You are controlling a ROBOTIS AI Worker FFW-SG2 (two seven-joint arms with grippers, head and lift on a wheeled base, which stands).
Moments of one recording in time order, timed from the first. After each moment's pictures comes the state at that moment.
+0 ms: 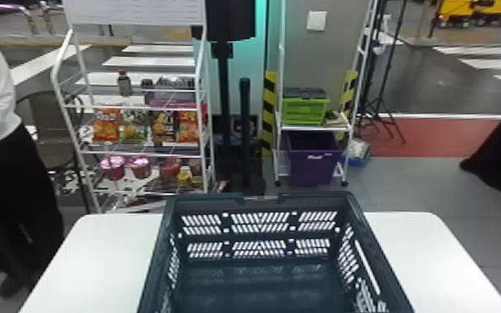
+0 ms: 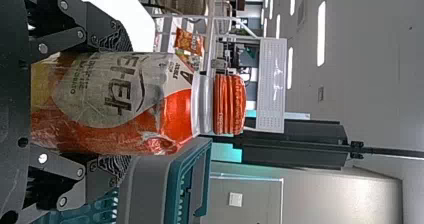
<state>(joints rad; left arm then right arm) 0.77 0.37 -0.26 -1.78 0.15 -0.64 0.48 0.92 0.00 -0.14 -2.04 -0.07 -0.31 0.49</state>
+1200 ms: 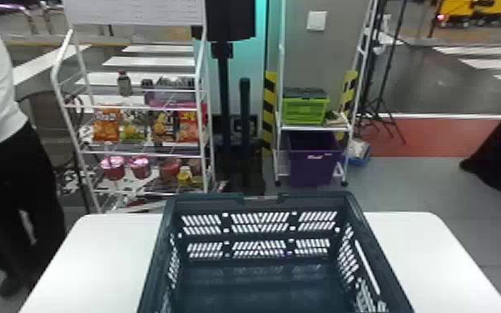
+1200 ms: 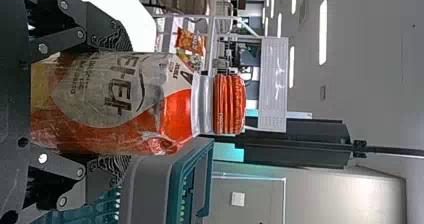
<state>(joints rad) 0.77 0.38 -0.26 -1.79 0.15 -0.63 0.48 0.88 0.00 -0.13 -2.20 -0.08 -0.28 0.48</state>
